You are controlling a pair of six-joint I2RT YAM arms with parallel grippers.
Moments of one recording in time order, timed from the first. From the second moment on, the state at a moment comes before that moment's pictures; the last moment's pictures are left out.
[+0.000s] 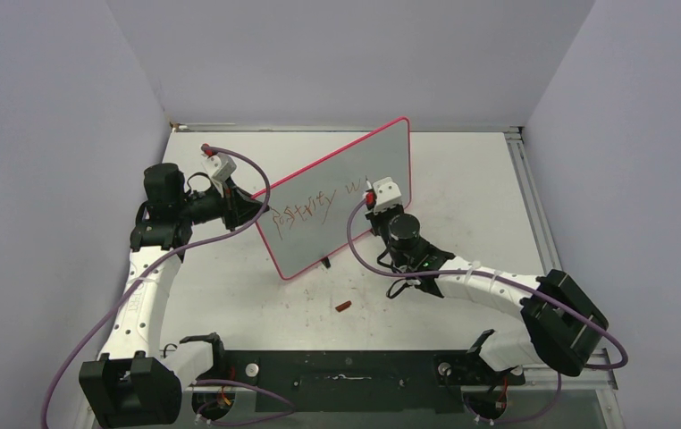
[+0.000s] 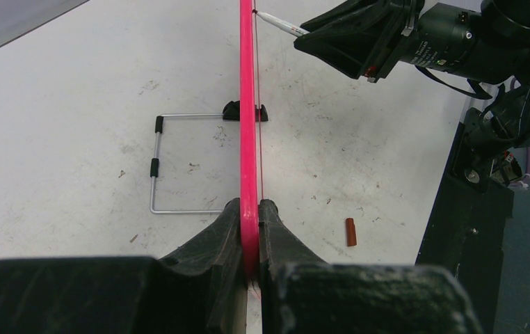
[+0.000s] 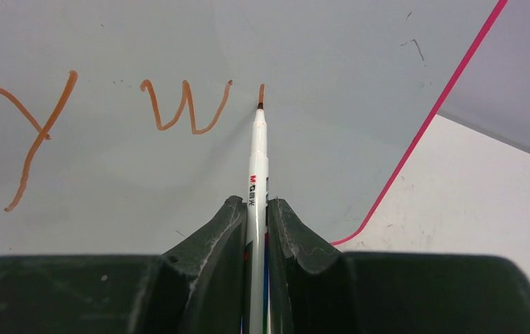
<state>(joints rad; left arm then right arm) 0.05 1.08 0.97 -0.36 1.07 0.17 0.80 1.35 0.67 0.55 0.48 -0.15</state>
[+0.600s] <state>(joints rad) 0.05 1.08 0.97 -0.36 1.07 0.17 0.80 1.31 0.63 0.52 0.48 -0.12</state>
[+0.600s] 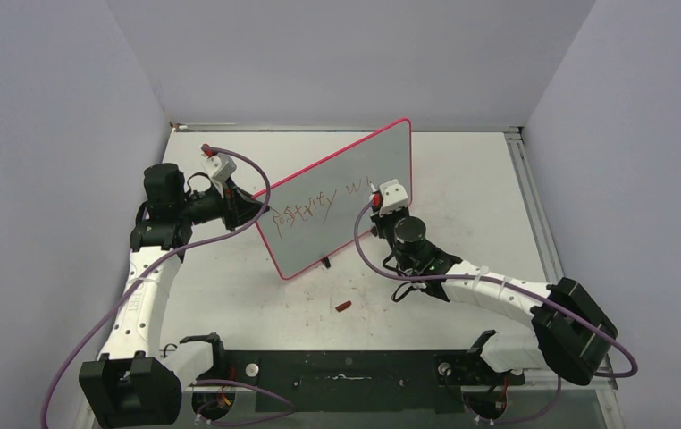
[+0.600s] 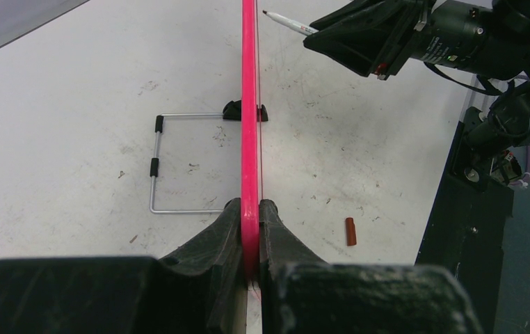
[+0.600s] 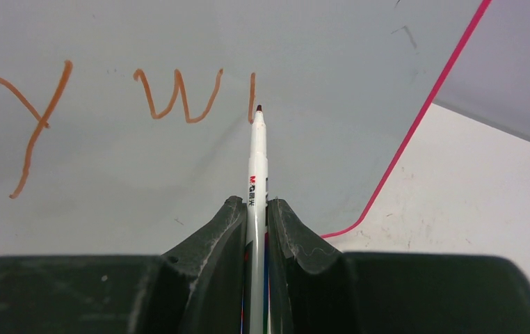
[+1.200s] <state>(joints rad) 0.05 1.08 0.97 -0.36 1.07 0.17 0.80 1.31 0.69 0.54 0.47 -0.17</state>
